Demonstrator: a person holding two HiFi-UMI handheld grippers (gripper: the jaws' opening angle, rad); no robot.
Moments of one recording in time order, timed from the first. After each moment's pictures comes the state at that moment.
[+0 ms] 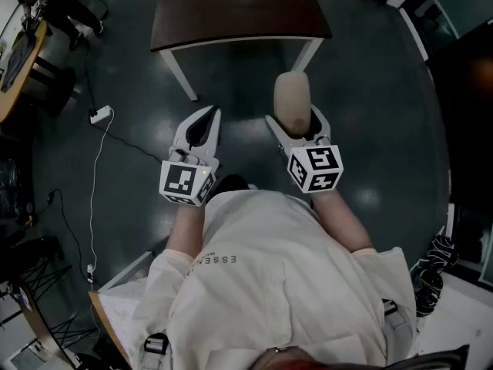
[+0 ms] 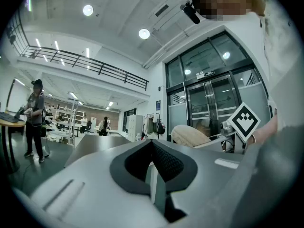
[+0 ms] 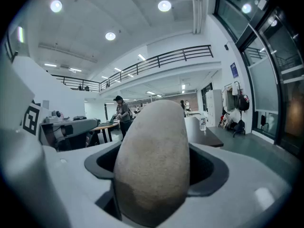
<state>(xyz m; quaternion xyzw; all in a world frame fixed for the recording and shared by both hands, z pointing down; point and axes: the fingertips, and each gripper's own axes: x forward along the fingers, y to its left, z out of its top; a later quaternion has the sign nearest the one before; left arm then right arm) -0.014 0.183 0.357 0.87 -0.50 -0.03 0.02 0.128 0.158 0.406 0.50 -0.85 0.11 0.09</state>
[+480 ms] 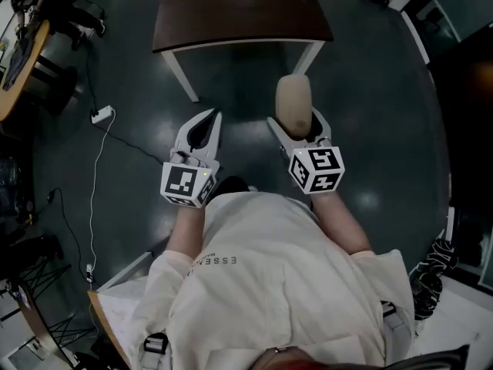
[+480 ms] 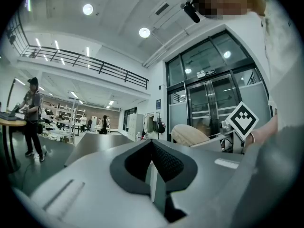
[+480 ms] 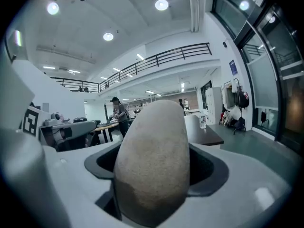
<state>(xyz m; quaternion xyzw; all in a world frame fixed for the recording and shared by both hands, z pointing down) -0.013 0.184 0.362 0.87 -0.50 -0.03 0.02 0.132 0.155 0.410 0.50 -0.85 0.13 0.09</state>
